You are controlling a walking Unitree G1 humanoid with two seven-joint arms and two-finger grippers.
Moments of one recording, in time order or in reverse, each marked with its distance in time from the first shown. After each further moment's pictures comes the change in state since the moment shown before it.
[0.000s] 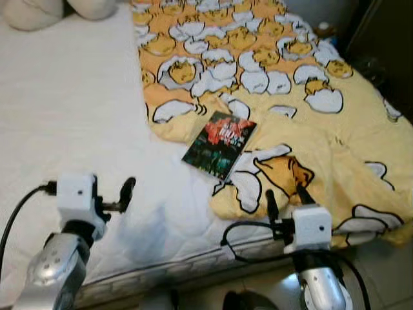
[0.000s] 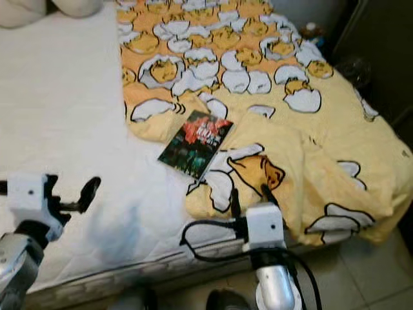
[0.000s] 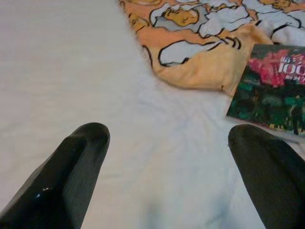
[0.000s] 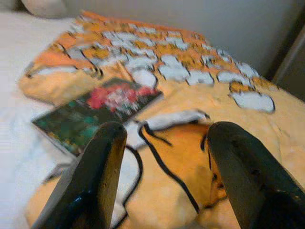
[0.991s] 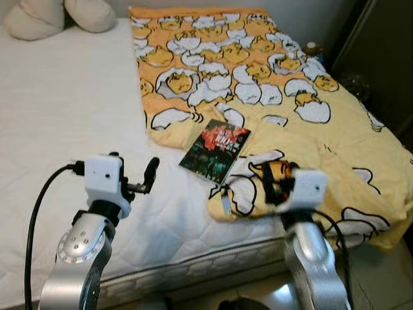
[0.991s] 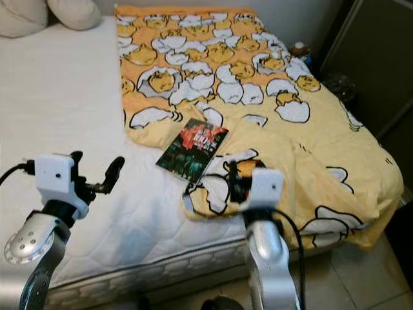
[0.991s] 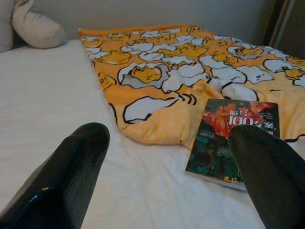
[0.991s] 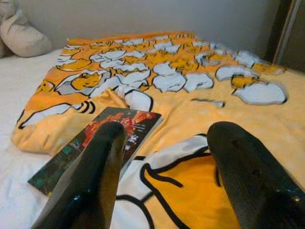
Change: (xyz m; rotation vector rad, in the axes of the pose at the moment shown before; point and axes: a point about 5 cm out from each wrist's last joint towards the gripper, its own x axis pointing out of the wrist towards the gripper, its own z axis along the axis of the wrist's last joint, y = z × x) left arm 0.027 -0.029 0.022 0.031 -0.141 -0.089; right arm 0.072 -0.001 -0.003 0.265 0.044 -0.054
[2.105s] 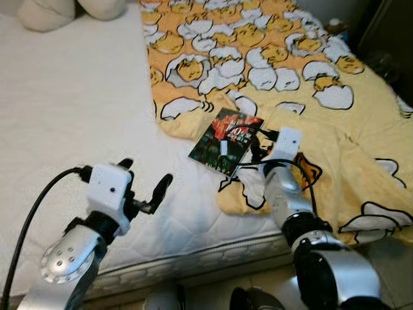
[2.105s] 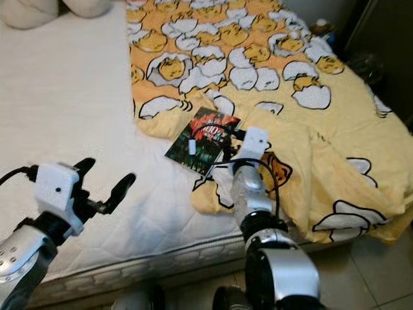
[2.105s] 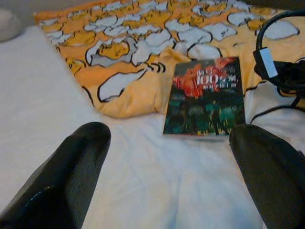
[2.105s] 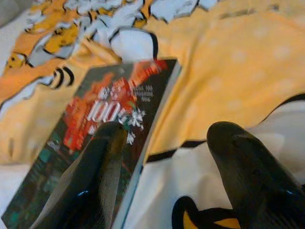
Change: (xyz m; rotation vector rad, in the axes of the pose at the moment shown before) left arm -0.031 -0.011 0.015 0.089 0.053 -0.203; right arm 0.106 -0.003 -0.019 0.176 0.206 -0.081
